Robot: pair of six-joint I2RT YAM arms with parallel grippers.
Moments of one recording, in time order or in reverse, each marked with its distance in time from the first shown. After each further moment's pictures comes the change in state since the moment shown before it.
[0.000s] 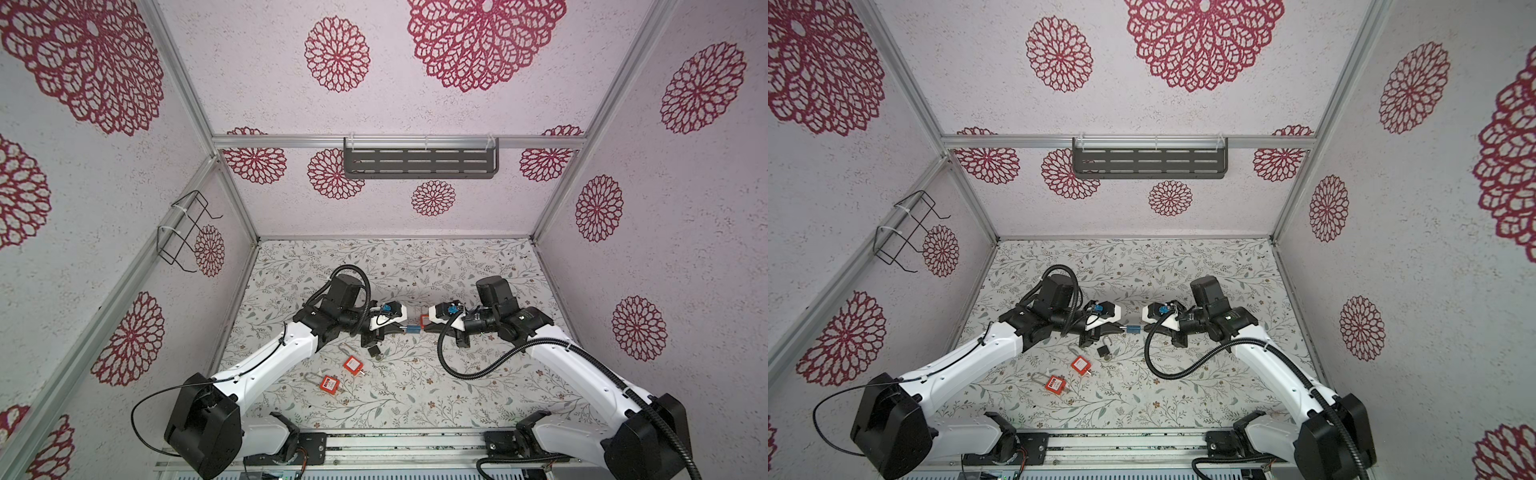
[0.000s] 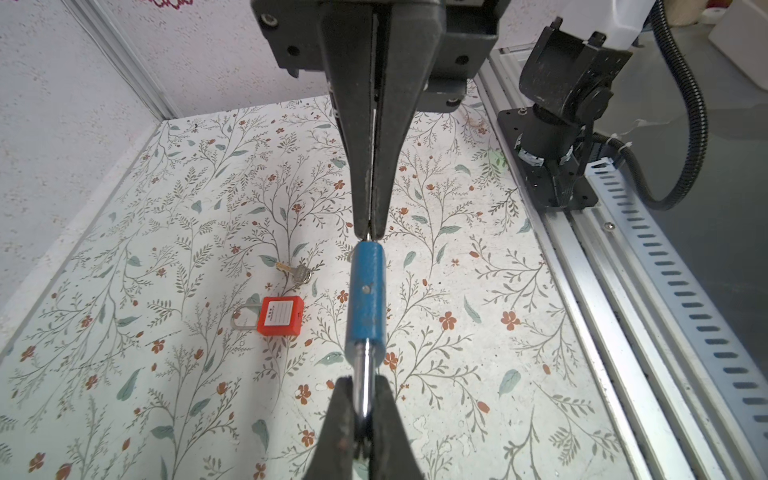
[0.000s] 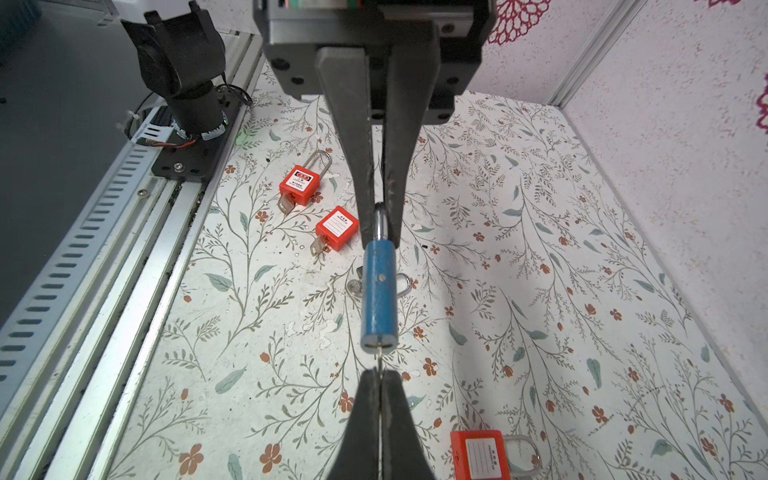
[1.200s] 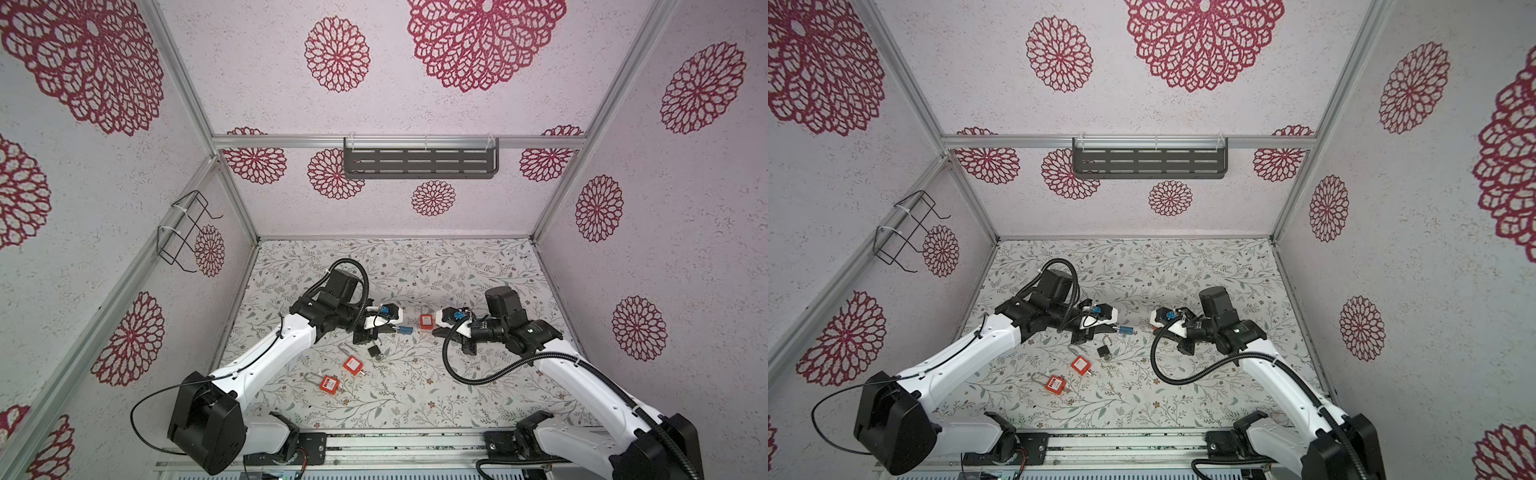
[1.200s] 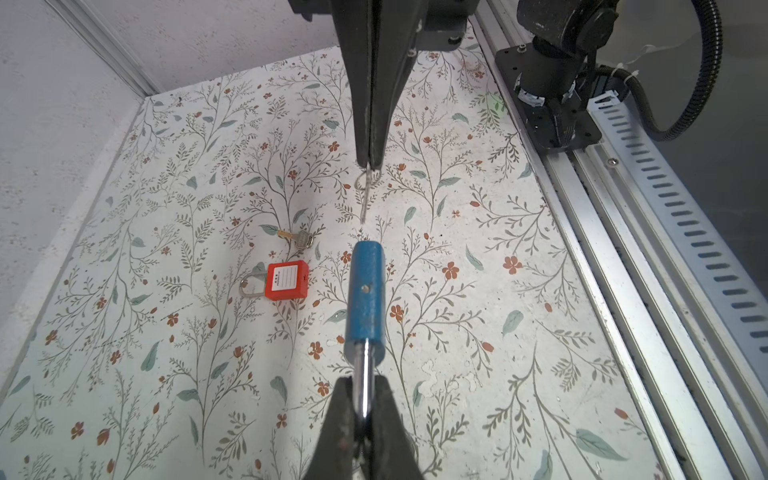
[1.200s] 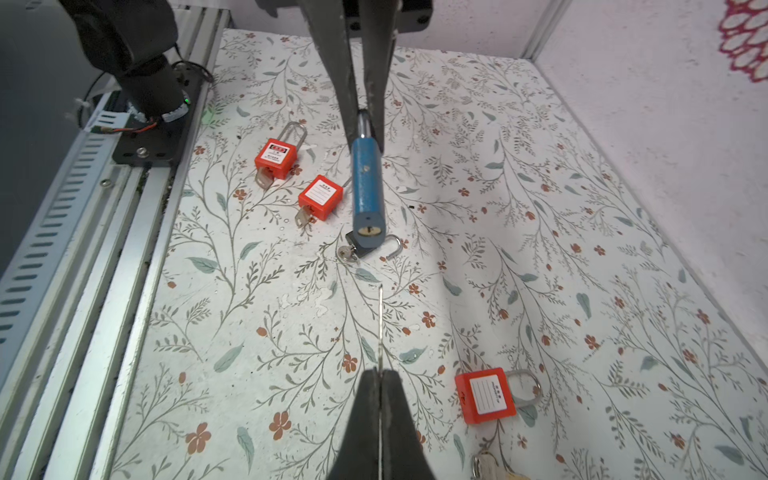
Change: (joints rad) left arm 0.043 0.046 0.123 -0.264 -0.050 0.230; right arm -0.042 -0.120 -0.148 0.076 0.088 0.134
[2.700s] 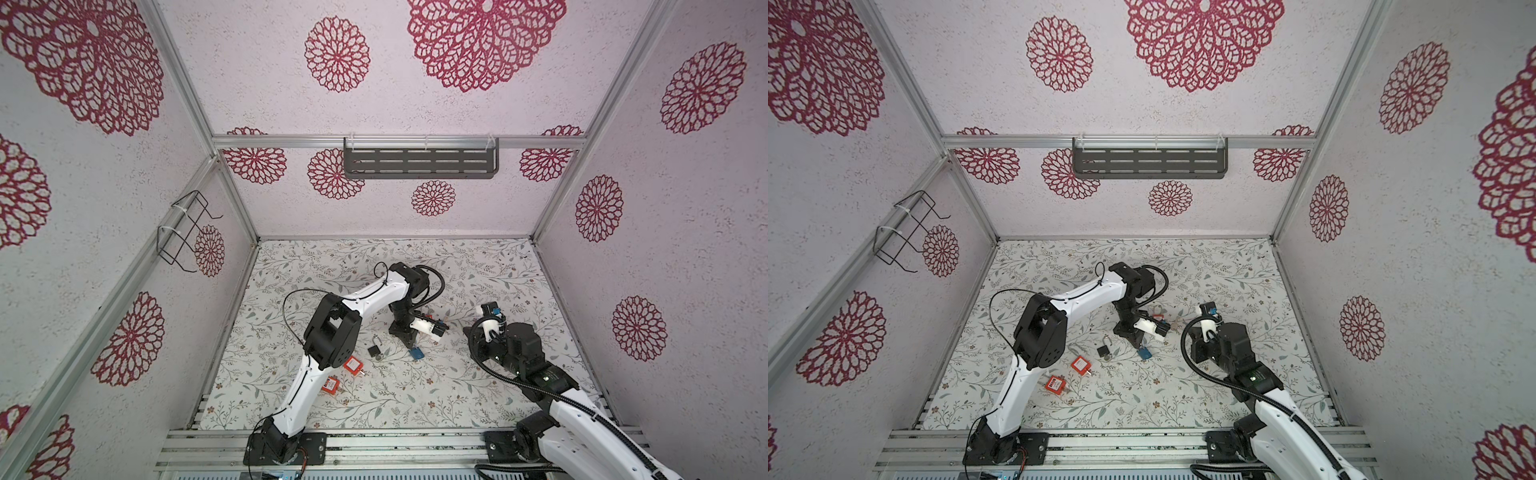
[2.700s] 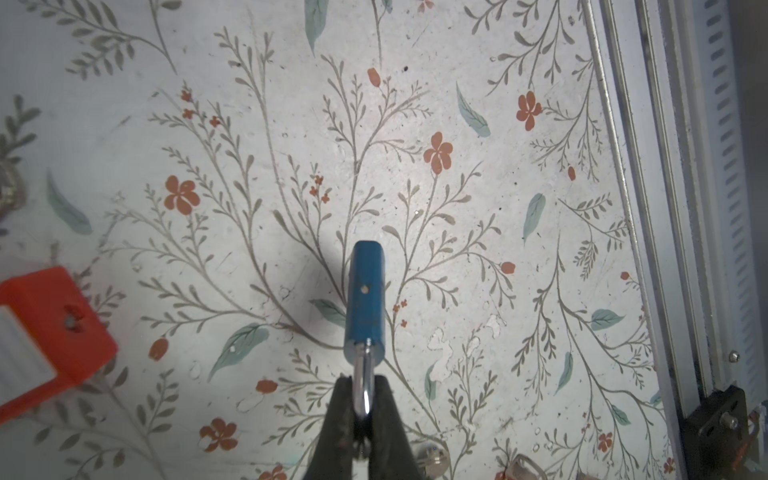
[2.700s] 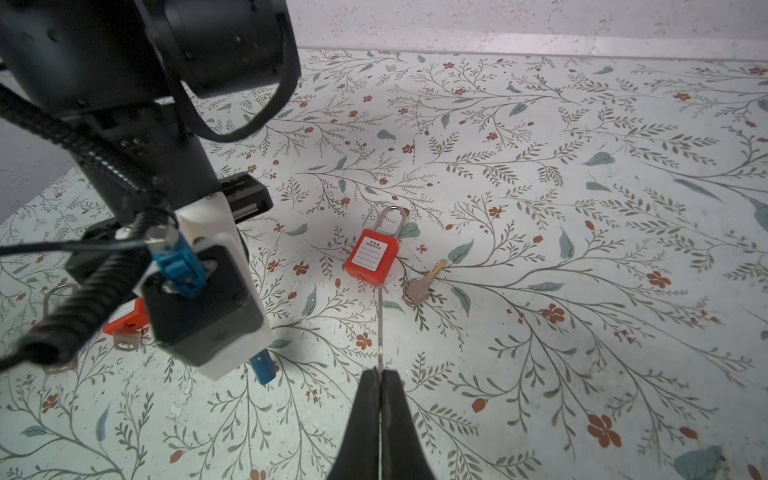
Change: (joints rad) left arm -0.223 0.959 0.930 -0.814 -0.317 0.309; right arm -0.006 -0.360 -0.373 0.239 0.587 0.883
